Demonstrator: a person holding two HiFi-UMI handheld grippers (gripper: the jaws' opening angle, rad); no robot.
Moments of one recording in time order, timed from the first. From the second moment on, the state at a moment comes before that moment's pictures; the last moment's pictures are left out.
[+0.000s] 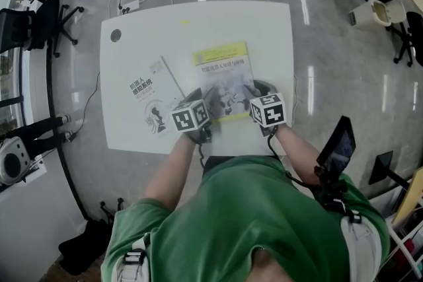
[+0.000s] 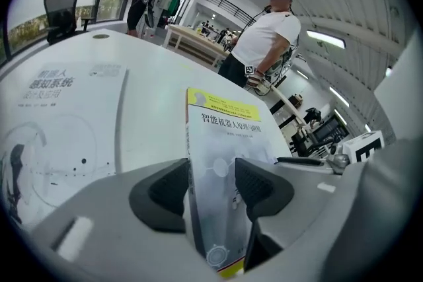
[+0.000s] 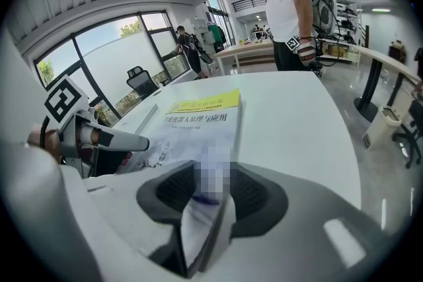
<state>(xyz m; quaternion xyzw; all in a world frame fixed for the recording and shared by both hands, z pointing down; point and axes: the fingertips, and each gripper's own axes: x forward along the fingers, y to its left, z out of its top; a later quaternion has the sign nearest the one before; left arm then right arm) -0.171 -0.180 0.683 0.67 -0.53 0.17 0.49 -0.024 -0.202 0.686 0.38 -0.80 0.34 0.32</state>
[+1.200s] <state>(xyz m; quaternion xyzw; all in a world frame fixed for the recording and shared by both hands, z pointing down) -0.145 -0.171 0.689 0.71 -0.46 0.18 0.49 0.004 -0.191 0.694 0.39 -0.77 0.37 0.33</state>
